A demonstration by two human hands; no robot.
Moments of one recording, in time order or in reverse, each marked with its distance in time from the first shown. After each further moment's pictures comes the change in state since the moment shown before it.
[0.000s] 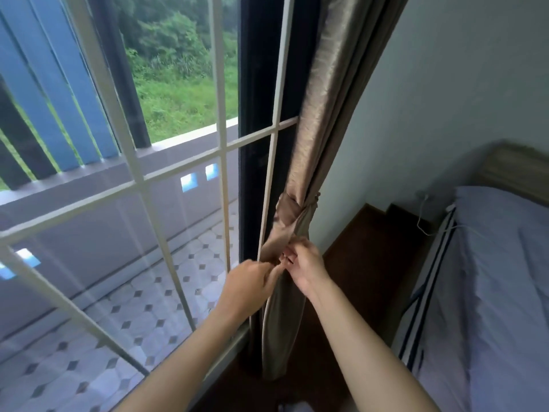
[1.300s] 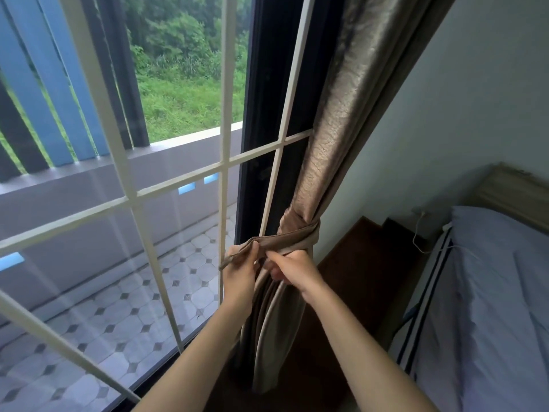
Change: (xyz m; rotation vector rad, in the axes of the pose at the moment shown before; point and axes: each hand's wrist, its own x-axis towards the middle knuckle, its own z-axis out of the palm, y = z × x) left_hand 0.043 0.007 0.002 -1.401 0.426 -0.650; right_hand -0.014 -0.031 0.029 -1.023 -0.014 -0.034
